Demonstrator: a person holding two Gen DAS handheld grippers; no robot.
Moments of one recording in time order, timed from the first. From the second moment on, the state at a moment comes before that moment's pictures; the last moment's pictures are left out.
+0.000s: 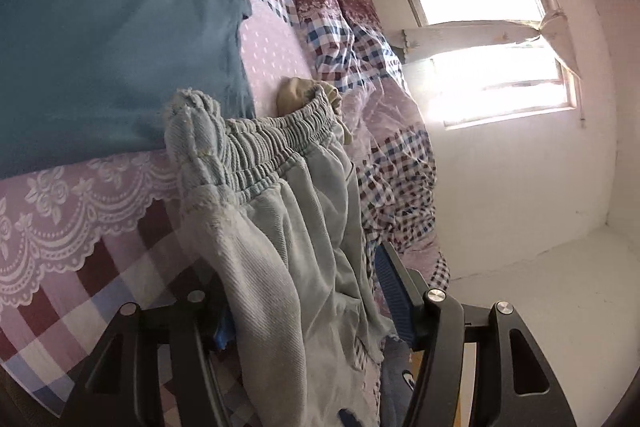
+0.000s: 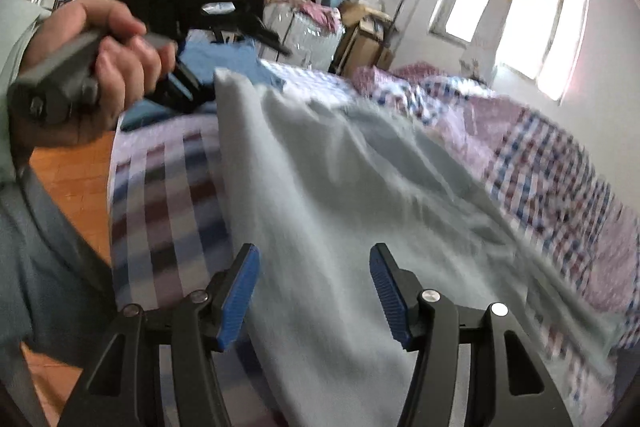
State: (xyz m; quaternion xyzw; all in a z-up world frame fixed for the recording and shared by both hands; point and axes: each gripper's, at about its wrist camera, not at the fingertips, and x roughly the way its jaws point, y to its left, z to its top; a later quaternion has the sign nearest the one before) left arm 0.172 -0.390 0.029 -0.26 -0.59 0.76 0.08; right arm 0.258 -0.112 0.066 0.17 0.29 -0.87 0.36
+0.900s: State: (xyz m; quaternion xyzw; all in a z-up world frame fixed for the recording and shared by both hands) left arm 0.162 -0.400 0.014 -0.31 -0.59 0.74 0.13; right arm 0.204 -0.265 0.098 0.19 0.35 -0.83 0.40
